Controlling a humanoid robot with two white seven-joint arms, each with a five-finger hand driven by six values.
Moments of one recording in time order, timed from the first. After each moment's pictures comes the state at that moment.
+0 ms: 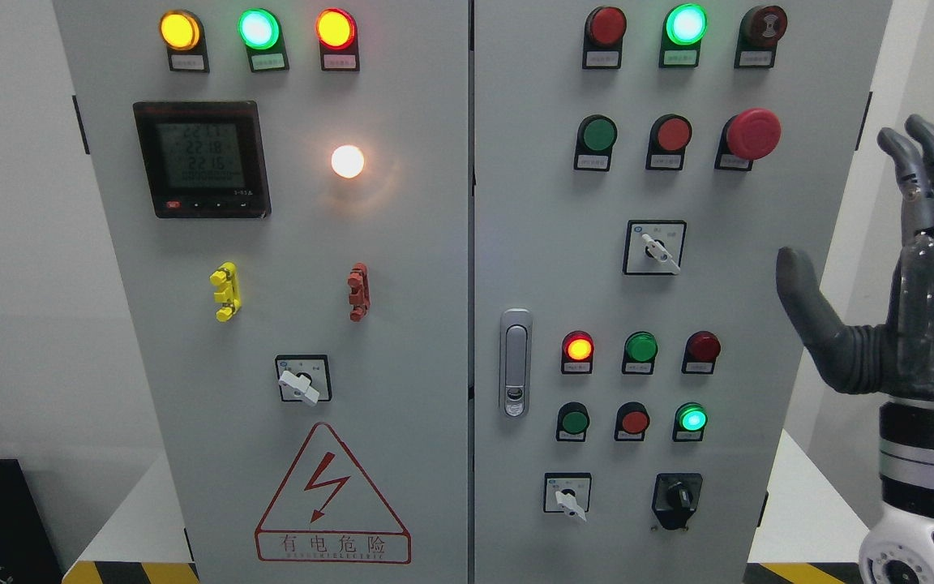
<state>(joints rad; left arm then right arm) 0.00 -0.09 0.00 0.00 0.00 -0.07 0.08 -0.61 0.00 -0.22 -1.94 1.00 -0.16 -0.07</state>
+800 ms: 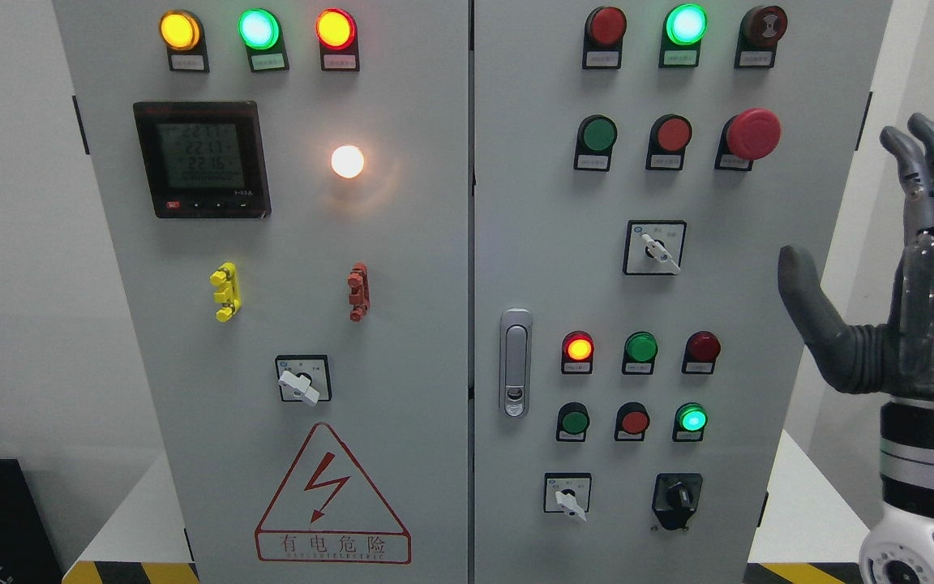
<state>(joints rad) 0.00 -0.09 0.00 0.00 0.00 -0.07 0.08 -0.61 0.01 -0.22 -1.94 1.00 -0.16 -0.06</state>
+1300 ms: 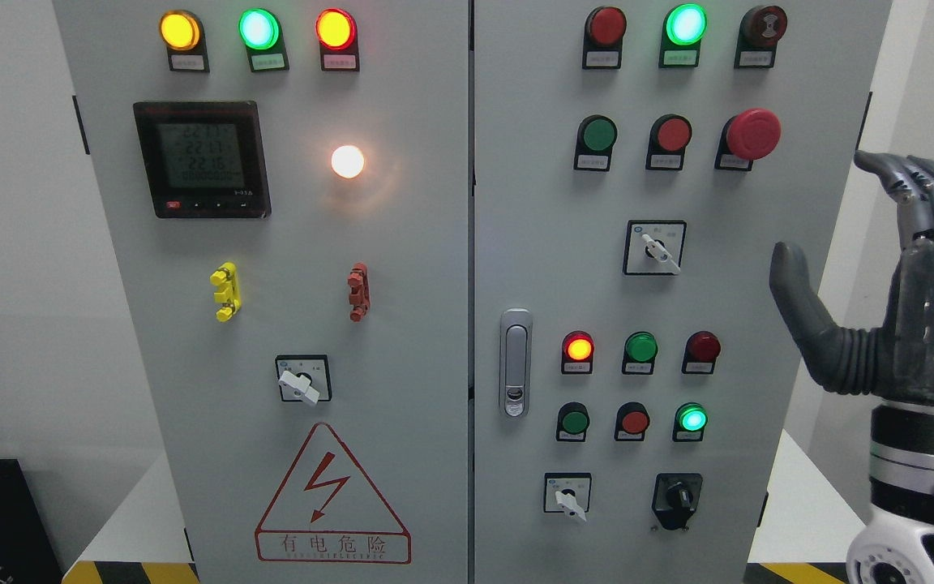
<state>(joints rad) 0.00 -0.09 0.00 0.00 0.00 -0.07 0.08 -0.61 0.05 -0.22 -1.94 0.99 -0.11 -0.07</state>
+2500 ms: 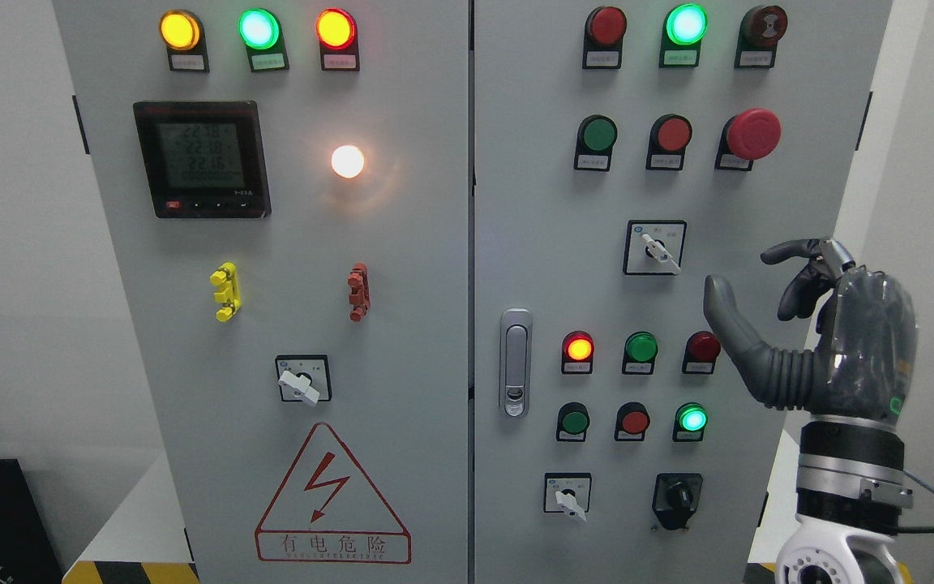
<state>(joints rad) 0.00 -0.09 0.00 0.00 0.00 -0.07 0.08 -0.56 0.13 -0.10 -1.93 0.92 0.13 -0.08</state>
